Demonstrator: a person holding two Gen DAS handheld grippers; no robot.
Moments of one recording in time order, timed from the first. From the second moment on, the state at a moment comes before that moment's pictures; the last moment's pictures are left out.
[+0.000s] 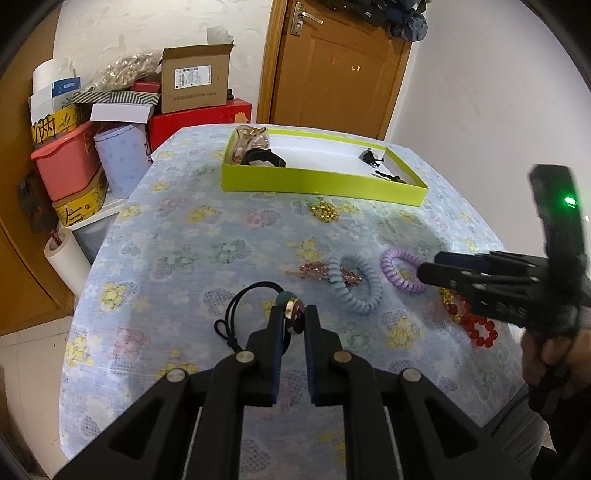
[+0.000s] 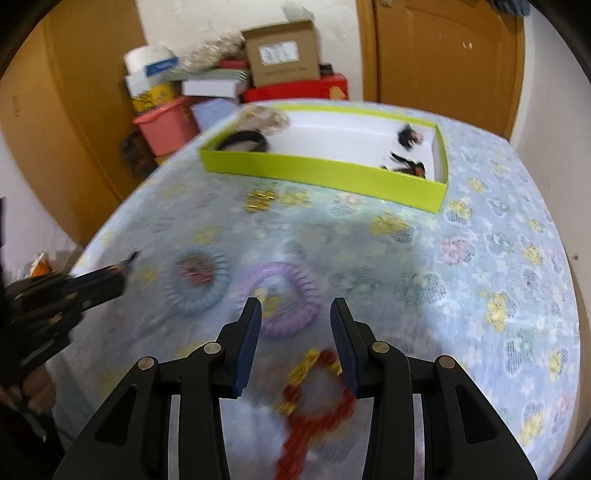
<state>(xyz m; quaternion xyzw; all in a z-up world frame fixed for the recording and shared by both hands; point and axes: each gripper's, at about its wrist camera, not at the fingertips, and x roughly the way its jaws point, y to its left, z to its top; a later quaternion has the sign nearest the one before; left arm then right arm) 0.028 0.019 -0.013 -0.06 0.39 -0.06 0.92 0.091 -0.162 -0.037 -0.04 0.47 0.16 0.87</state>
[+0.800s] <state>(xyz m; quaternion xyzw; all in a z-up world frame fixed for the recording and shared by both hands) 0.034 0.016 0.012 -0.06 0.37 -0.07 0.92 0.088 -0.174 0.004 -0.05 0.42 0.15 0.89</state>
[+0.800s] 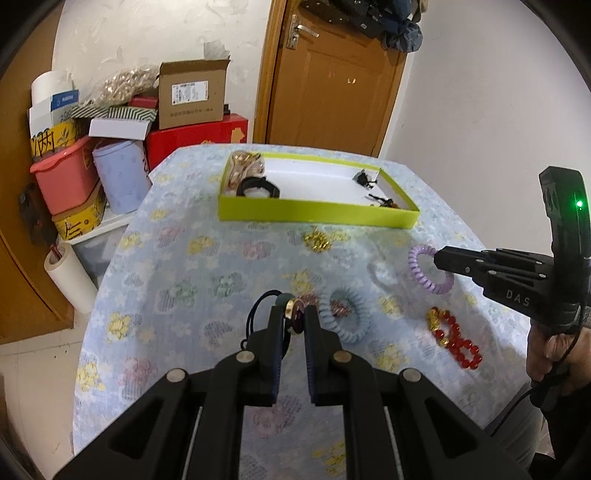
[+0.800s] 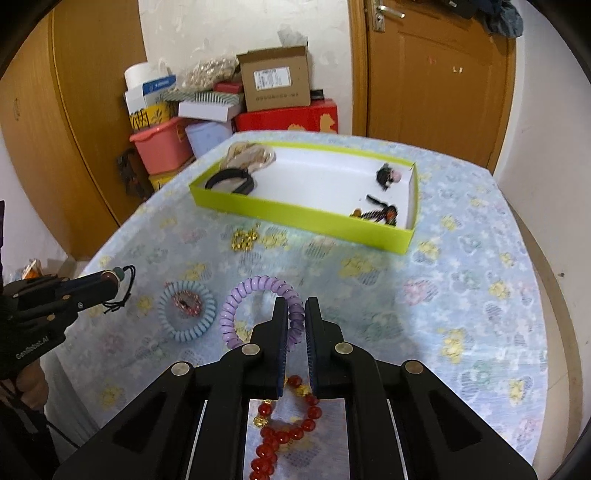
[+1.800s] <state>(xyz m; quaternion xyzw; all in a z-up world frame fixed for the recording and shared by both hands) 0.145 0.005 0.053 -0.03 0.34 -0.09 0.94 0.164 -0.209 0.038 -0.02 0.38 0.13 0.91</state>
